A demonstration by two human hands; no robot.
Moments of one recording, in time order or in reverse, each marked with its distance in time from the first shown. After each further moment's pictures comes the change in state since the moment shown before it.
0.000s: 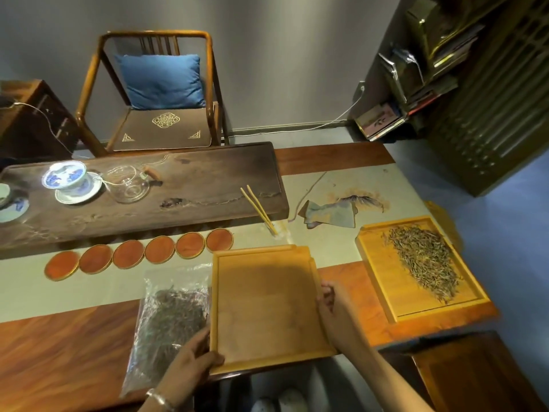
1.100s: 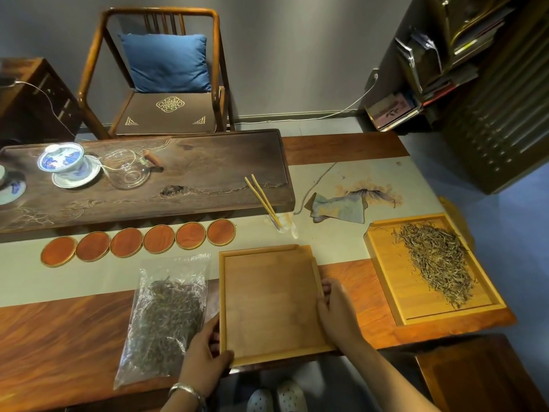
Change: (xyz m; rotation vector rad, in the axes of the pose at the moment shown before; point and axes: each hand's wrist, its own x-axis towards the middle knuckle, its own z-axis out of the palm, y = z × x) left_hand 0.021 -0.025 0.028 0.349 0.275 0.035; right_hand 0.023 0.048 0.027 -0.173 -0.014 0.037
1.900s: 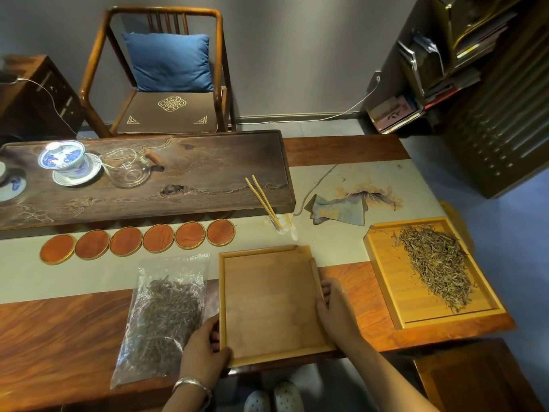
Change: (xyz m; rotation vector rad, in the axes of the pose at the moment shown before) left_hand 0.008 0.002 0.007 0.095 0.061 -0.048; right_hand 0.004 -0.004 -0.005 0.001 -0.010 0.003
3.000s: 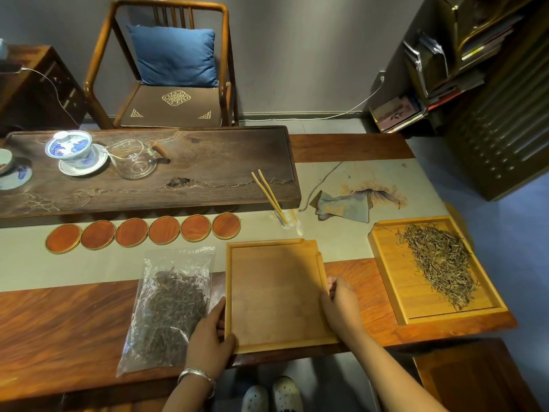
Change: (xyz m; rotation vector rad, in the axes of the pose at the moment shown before) left_hand 0.000 0.000 -0.001 0.078 0.010 0.119; right_hand 0.001 -0.013 -0.003 -0.085 -0.023 0.110
